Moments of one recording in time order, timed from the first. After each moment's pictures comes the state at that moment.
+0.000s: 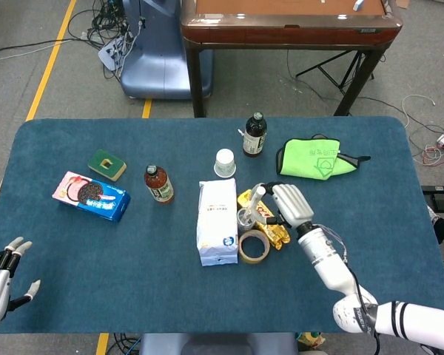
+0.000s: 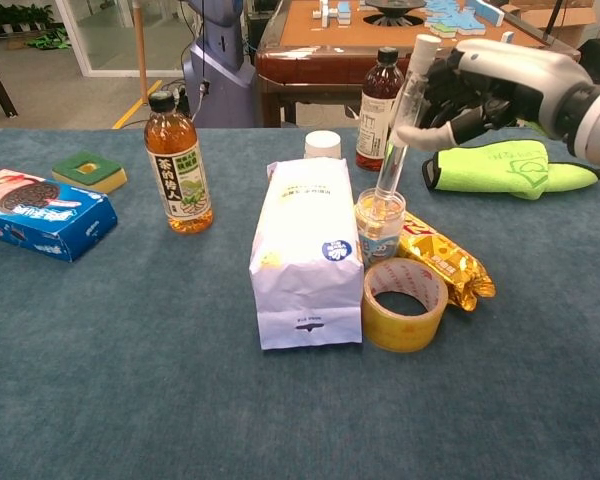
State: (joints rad) left arm 0.01 -1.16 -0.01 -1.61 1.50 1.54 0.03; right arm 0.67 -1.42 0.26 -1.69 -1.14 1.00 0.01
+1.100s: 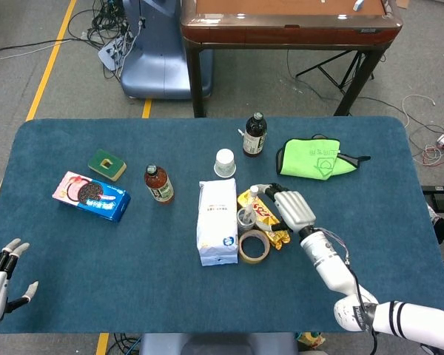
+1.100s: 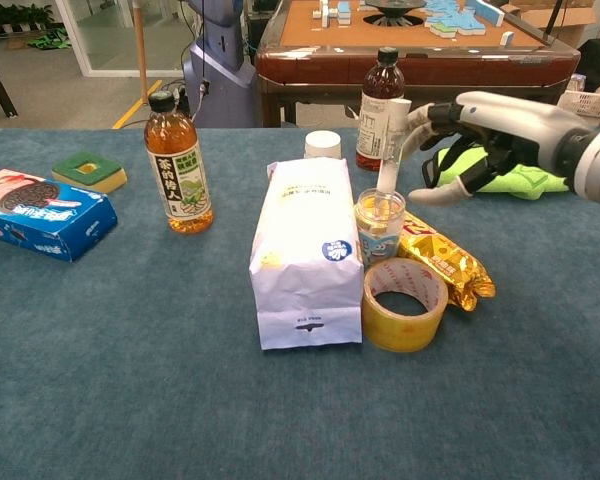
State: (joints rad) left arm 0.02 -1.15 -0.01 -1.61 1.49 1.55 0.02; right arm 0.66 -1.43 0.21 -1.63 -1.11 0.98 -0.06
